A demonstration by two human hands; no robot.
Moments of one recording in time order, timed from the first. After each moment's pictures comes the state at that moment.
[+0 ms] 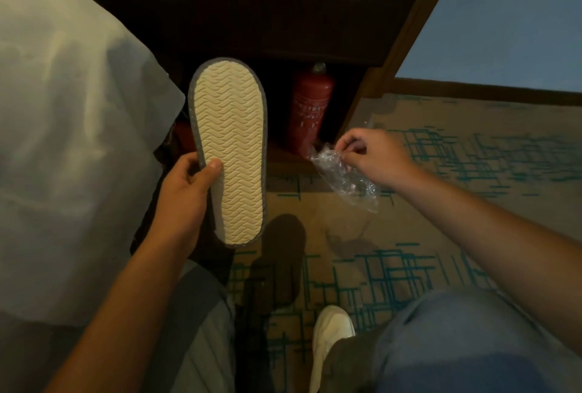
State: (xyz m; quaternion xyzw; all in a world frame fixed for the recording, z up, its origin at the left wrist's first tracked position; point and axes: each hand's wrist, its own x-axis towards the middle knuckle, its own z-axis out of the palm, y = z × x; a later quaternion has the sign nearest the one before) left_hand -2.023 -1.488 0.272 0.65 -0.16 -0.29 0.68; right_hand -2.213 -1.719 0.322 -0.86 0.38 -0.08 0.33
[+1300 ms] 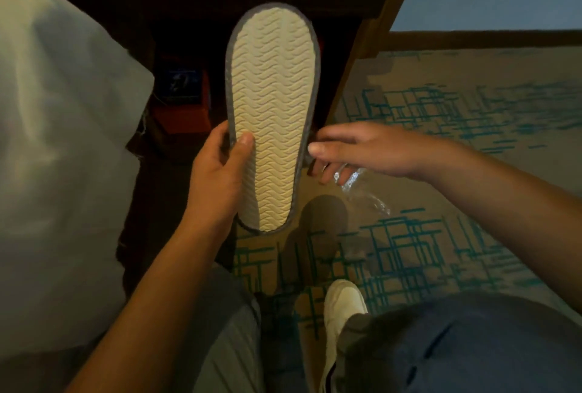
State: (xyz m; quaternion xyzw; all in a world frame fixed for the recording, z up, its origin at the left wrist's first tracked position) left_hand -2.055 -1.528 0.273 0.63 -0.24 -0.31 0.67; right_hand -2.214 -1.688 0.339 -0.79 0.29 0.10 0.54
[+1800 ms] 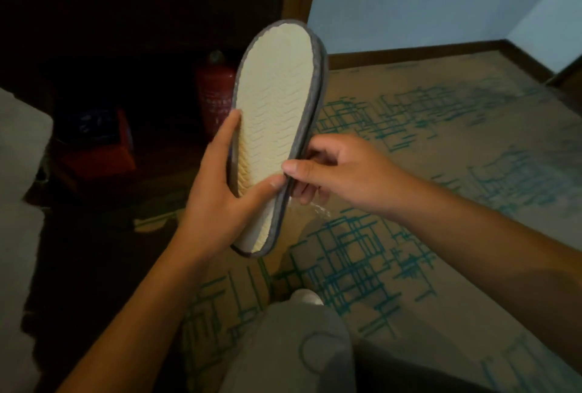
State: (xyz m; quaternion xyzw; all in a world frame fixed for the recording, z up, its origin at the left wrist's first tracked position) left_hand -2.108 -1.550 0.296 0.61 -0.52 -0.28 0.53; right_hand -2.284 -1.632 0.380 -0.76 0.41 -0.12 0.49
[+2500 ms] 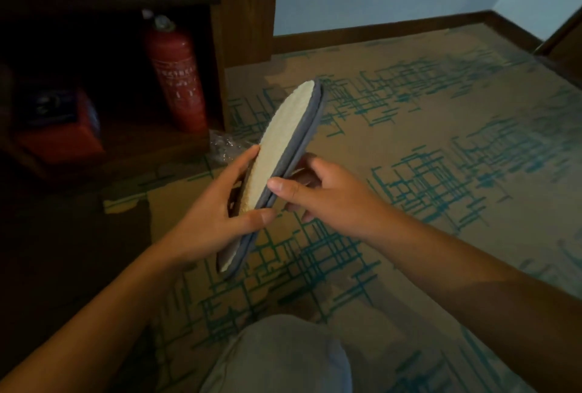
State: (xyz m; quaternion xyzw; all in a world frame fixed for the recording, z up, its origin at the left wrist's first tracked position) left_hand -2.190 -1.522 0.250 0.54 -0.59 -0.44 0.40; right_hand -2.386 -1.586 0.306 -0.71 0.46 -0.14 0.51
